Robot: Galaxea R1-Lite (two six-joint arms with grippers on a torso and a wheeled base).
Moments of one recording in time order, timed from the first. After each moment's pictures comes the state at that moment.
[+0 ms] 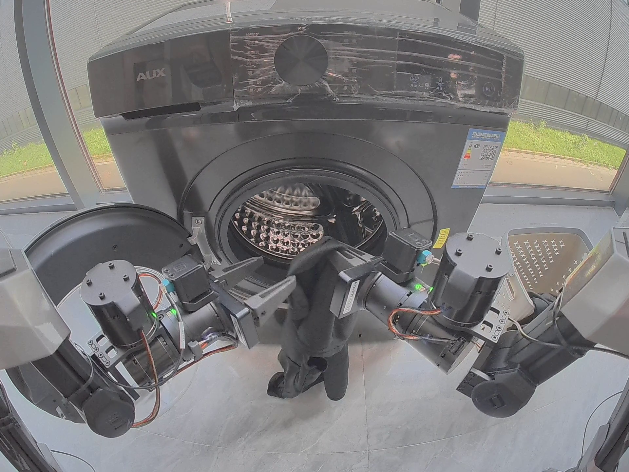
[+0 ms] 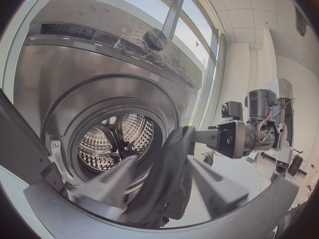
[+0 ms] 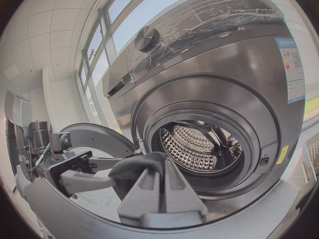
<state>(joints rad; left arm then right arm) -0.54 1.88 -0.39 -1.55 -0.20 -0.07 0.82 2.01 -0.80 -1.30 -0.18 0.16</state>
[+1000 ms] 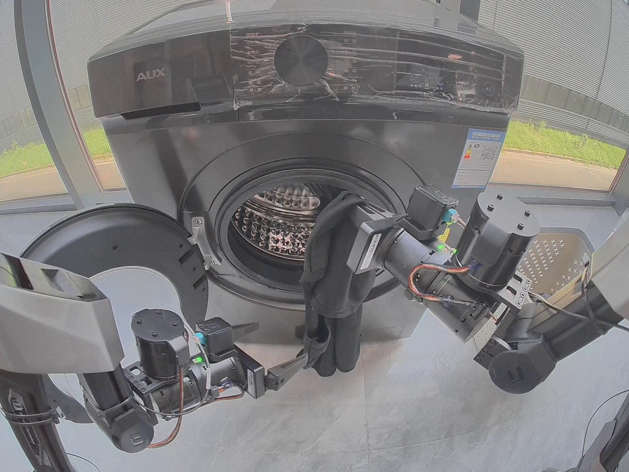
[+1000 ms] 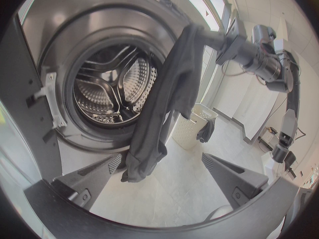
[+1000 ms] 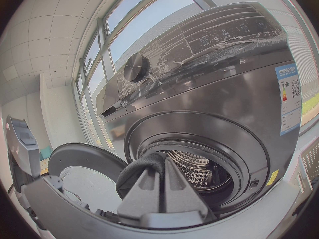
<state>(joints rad) -0.54 2.09 -0.28 -1.55 -0.21 -0.05 0.77 1.94 -0.86 -1.26 -0.19 0.15</state>
